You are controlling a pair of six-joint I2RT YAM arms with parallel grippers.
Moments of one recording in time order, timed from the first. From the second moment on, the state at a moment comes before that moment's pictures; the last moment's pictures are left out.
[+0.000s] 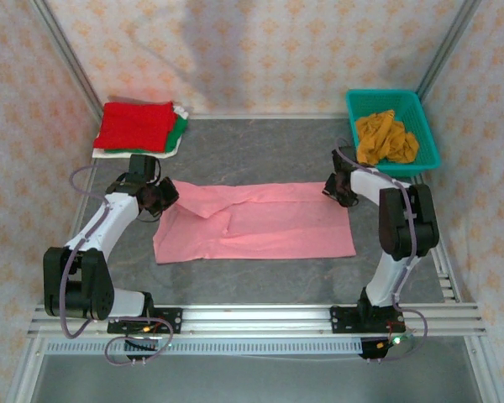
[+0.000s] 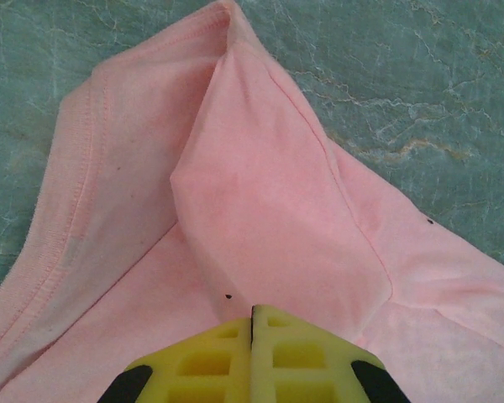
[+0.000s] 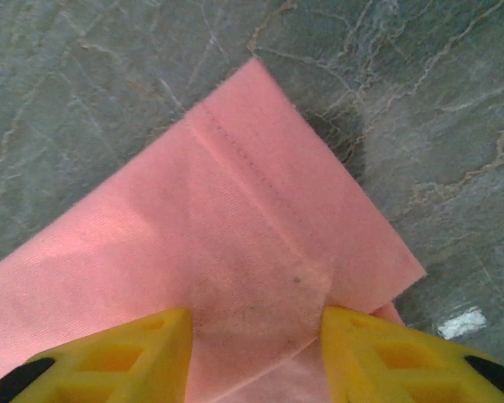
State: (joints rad) left arm 0.00 1.36 0.92 -0.60 0.19 -0.73; right arm 0.13 1.83 1.11 -0.49 0.07 0.69
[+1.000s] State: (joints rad) left arm 0.00 1.33 0.98 -0.63 0.21 -0.74; right arm 0.13 1.75 1.10 -0.50 0.13 0.68
